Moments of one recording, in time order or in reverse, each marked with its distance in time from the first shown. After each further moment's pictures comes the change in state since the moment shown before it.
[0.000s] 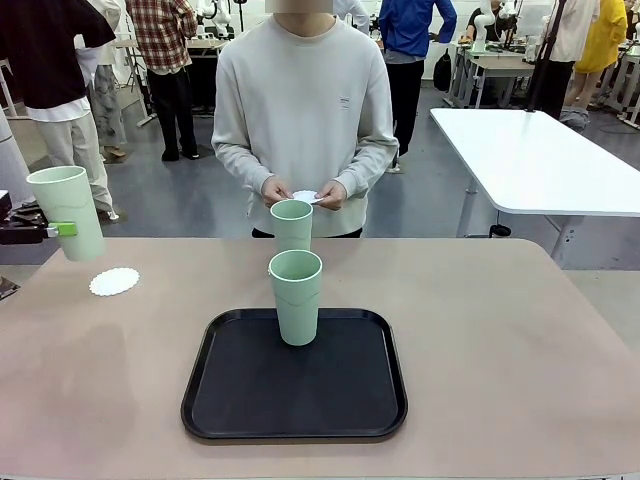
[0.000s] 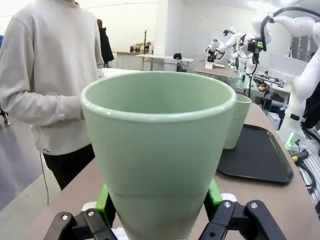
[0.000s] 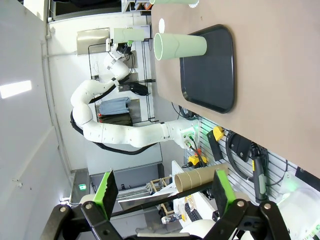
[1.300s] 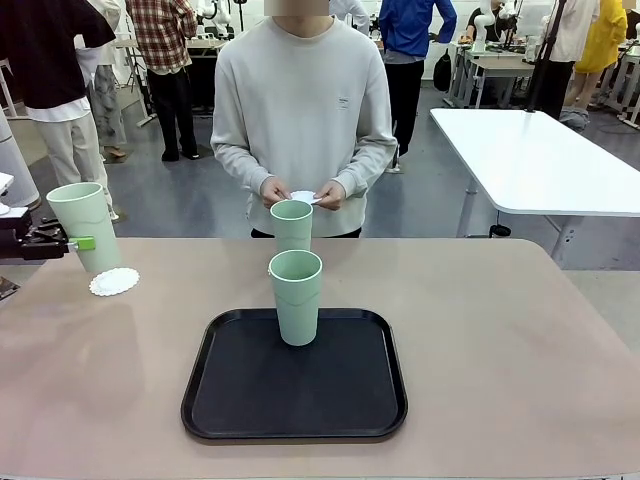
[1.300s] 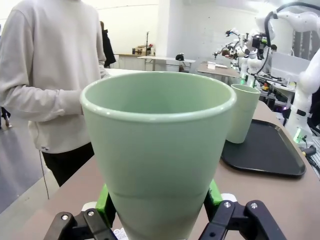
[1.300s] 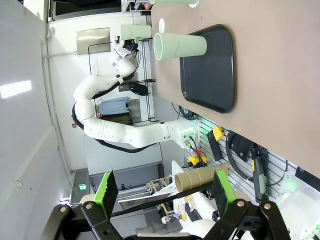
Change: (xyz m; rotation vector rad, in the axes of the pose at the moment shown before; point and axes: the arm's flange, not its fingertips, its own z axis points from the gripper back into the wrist) left arm -0.036 0.013 -0.022 -0.002 -0.018 -0.022; right arm 0.000 0.000 0.000 0.000 0.000 0.000
